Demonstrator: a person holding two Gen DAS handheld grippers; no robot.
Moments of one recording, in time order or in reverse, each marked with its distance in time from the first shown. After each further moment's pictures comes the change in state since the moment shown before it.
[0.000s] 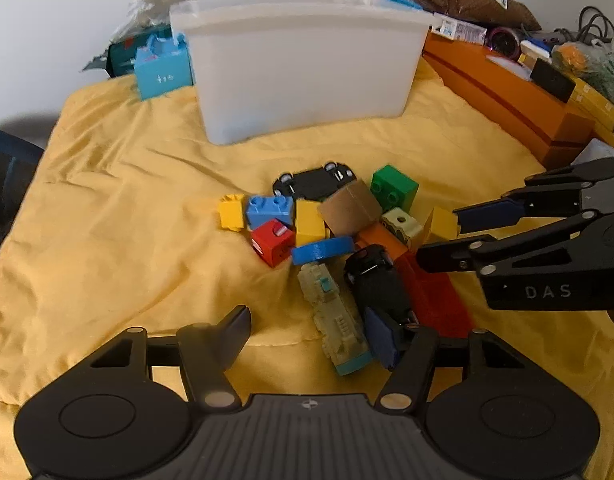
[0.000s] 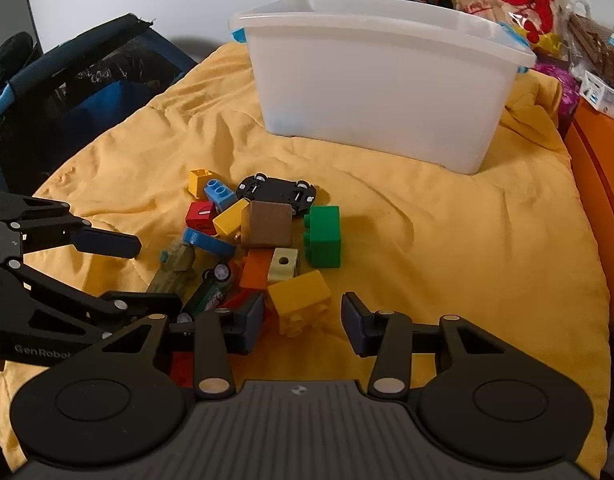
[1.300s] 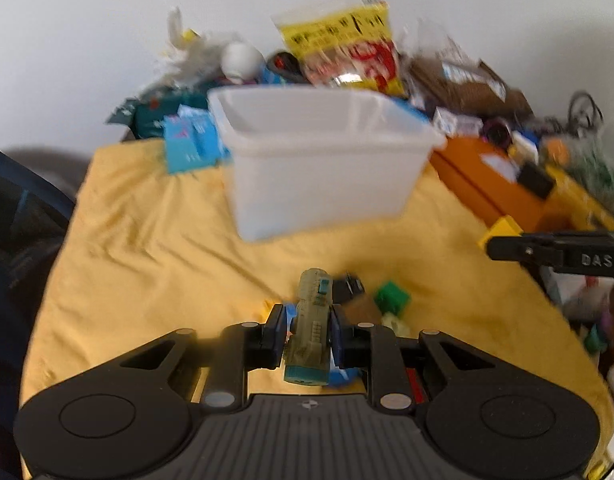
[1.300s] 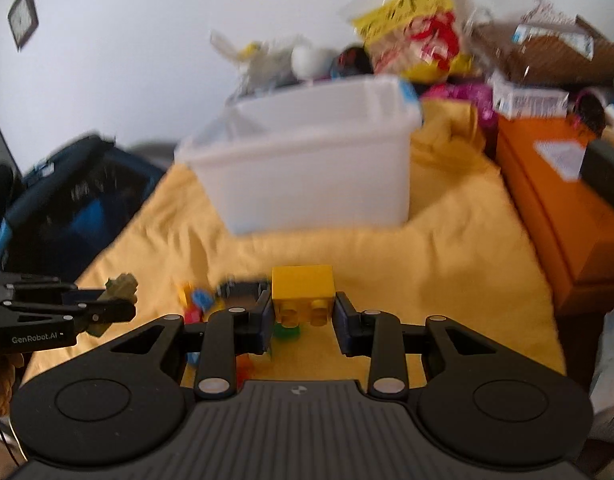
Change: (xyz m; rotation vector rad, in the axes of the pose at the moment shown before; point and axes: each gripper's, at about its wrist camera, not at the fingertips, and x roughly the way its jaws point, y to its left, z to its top) left arm -0.072 0.040 0.054 -0.075 -0.175 -0.044; right arm -0.085 -0.049 0.024 0.275 -0.235 -0.011
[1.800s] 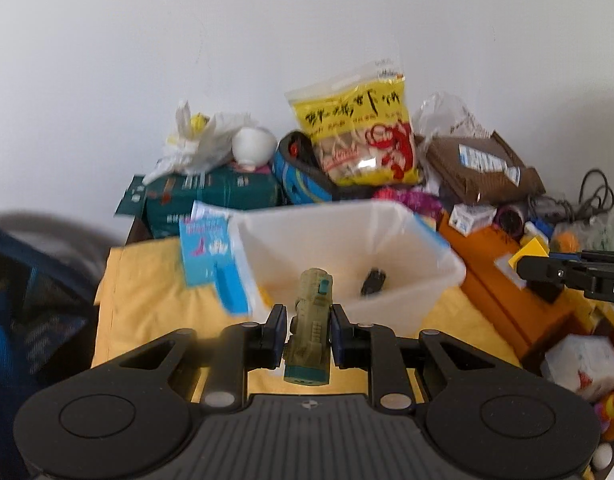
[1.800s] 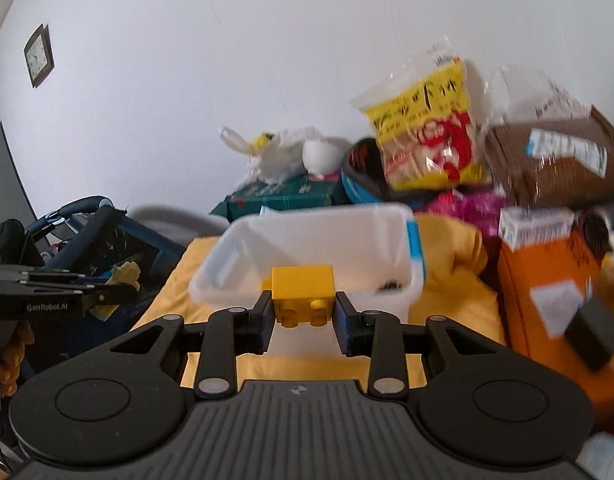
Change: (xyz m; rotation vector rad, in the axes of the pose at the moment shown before) left arm -0.011 0.017 0.125 0.011 -0.106 -0.002; right arm -0.018 0.003 0.109 -0.060 -0.126 0.019
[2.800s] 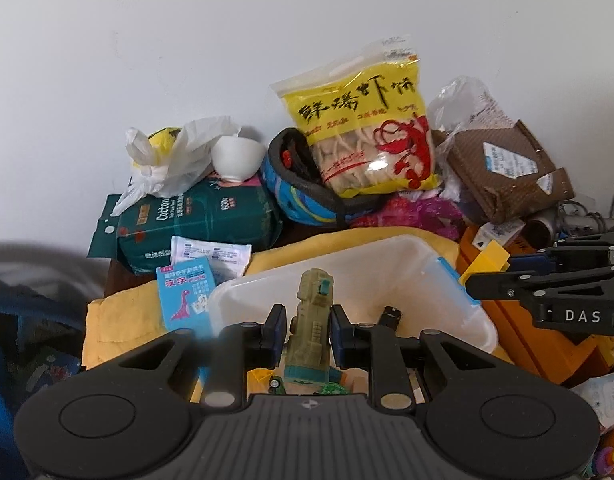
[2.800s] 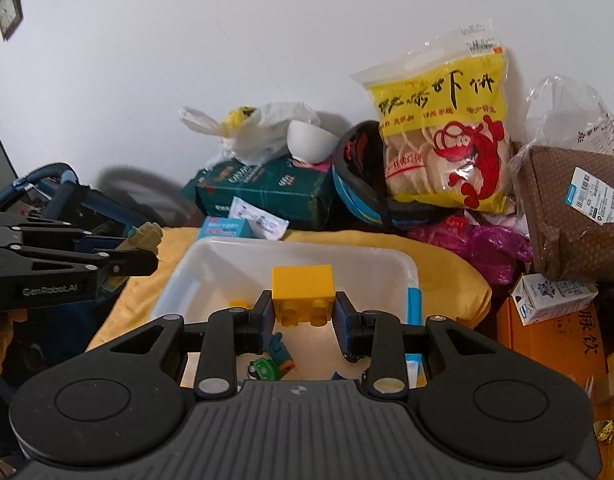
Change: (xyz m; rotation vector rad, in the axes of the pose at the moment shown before) left arm 0.089 -0.006 0.098 0.053 0.135 0.026; right arm 0.103 -0.014 0.085 -0.066 0.227 -0.054
